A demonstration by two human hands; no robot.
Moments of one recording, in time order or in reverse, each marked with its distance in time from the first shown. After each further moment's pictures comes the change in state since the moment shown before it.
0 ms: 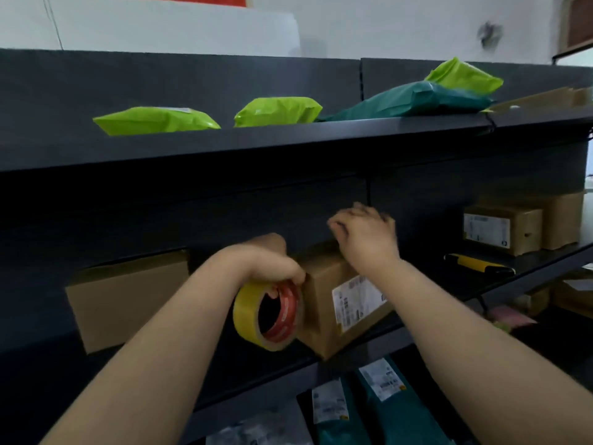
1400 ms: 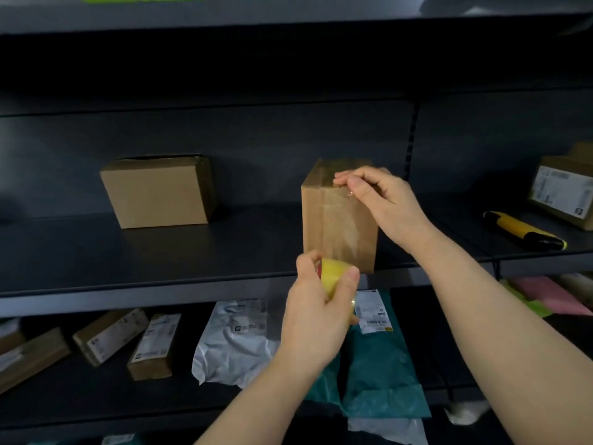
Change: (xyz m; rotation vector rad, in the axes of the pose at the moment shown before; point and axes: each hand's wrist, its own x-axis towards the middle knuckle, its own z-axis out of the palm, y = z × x) left_hand -0.054 0.098 0.213 -0.992 0.576 -0.067; right_hand -0.024 0.084 0.014 0.904 -0.184 -0.397
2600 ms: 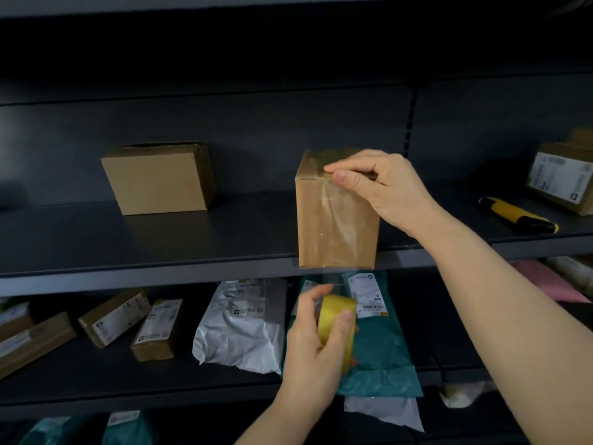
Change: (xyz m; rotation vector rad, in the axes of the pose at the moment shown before) left_hand -0.050 -0.064 0.015 -0.178 -0.036 0.015; right_hand -0.011 -0.028 -0.015 -0.021 -0.102 -0.017
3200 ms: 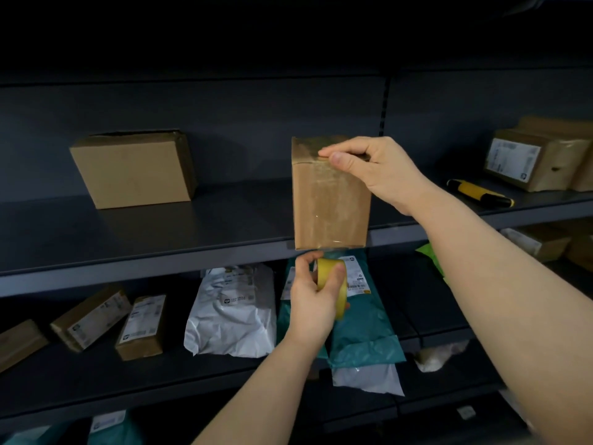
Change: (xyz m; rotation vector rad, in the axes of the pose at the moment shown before) left_hand 0.038 -0.007 0.006 -0.151 0.038 -0.111; right_hand -0.008 -0.020 -0.002 -0.024 -0.022 0.171
